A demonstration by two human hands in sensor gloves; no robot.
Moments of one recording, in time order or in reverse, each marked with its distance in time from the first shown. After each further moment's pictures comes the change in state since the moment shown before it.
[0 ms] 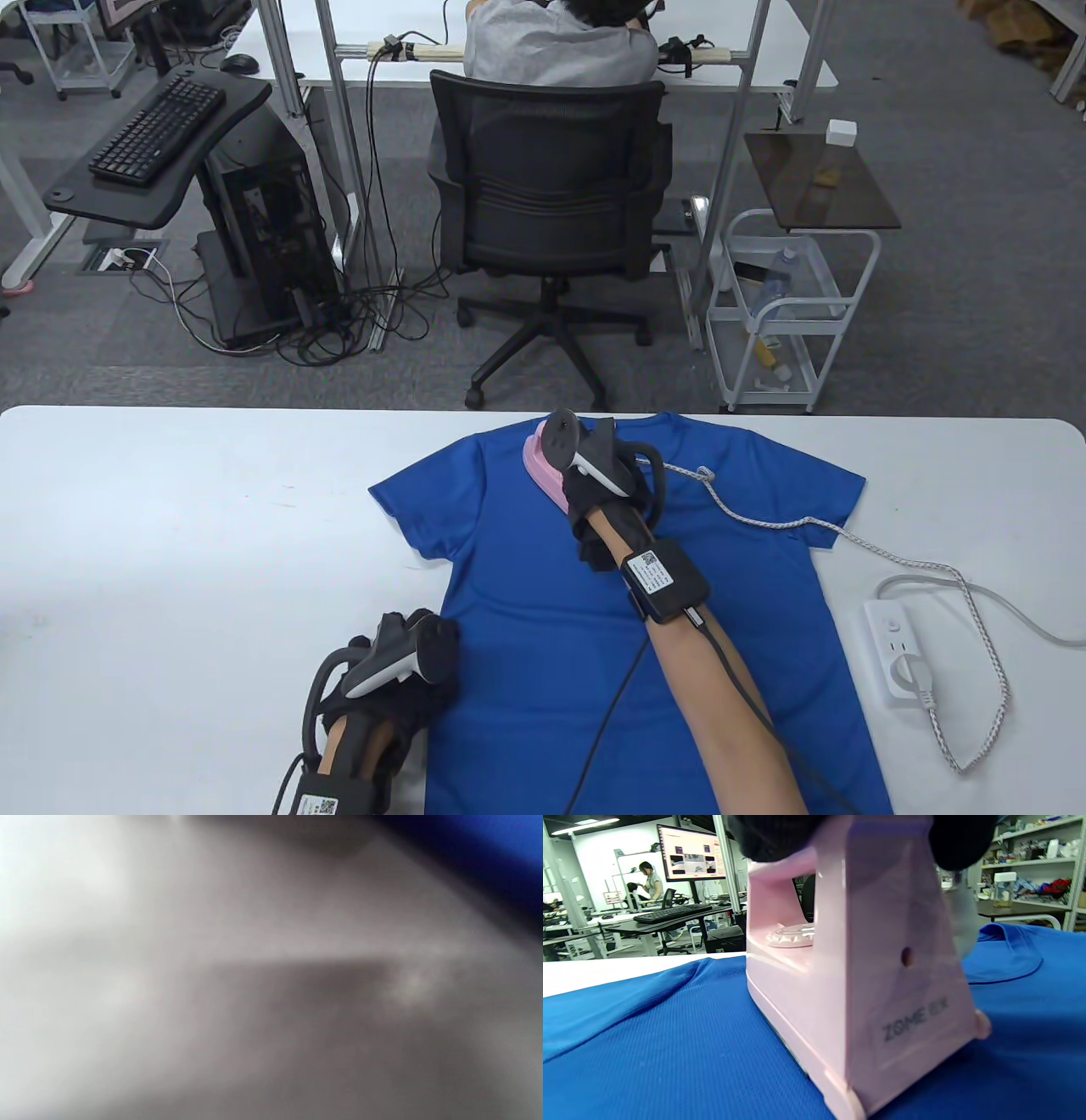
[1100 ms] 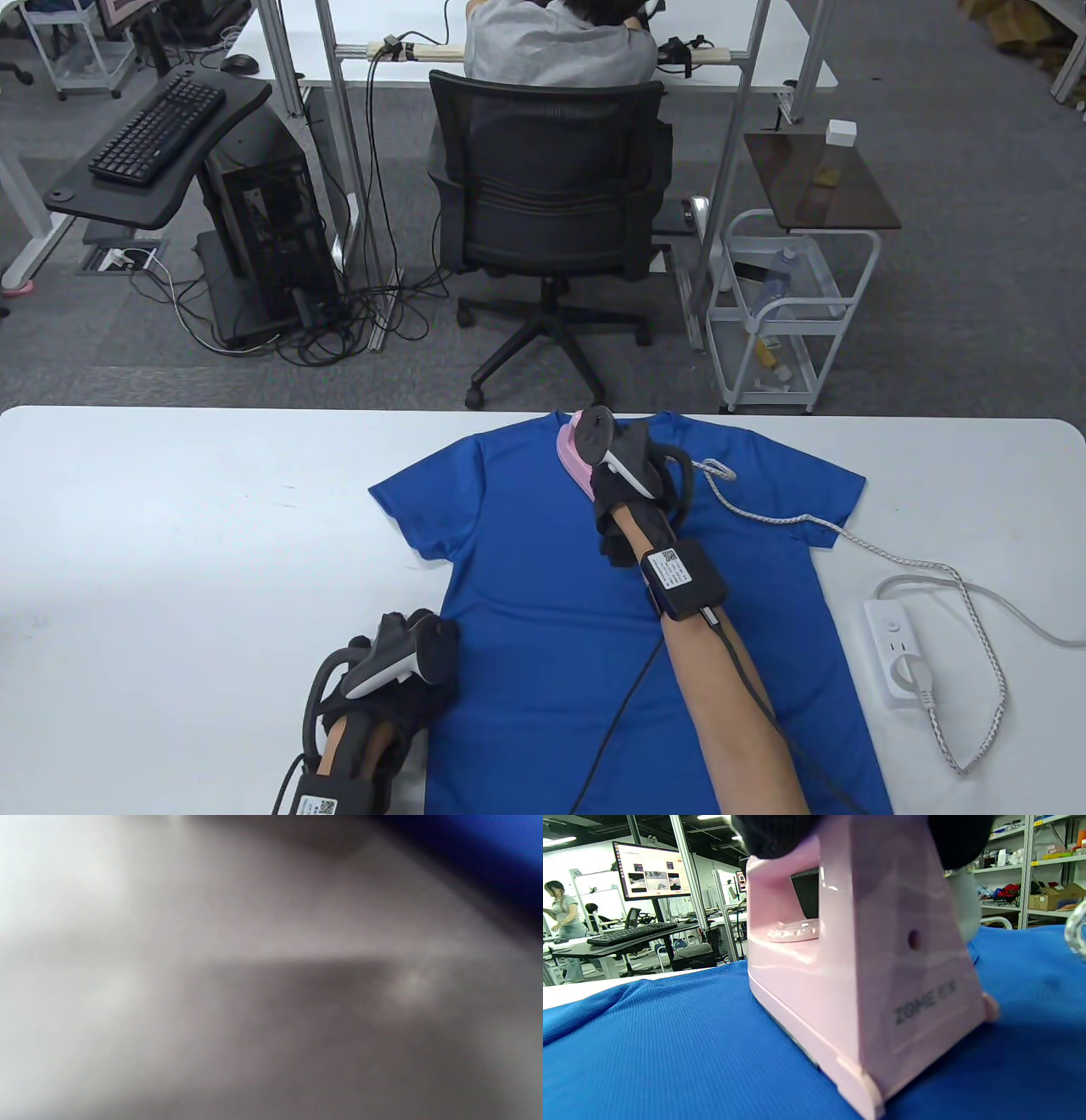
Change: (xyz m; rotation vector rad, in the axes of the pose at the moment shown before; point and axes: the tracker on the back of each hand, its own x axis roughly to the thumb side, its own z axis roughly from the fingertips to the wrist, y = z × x) left_hand 0.000 0.000 0.000 0.007 -0.003 0.004; right_hand -0.041 0.002 -0.007 -0.040 0.141 -0.059
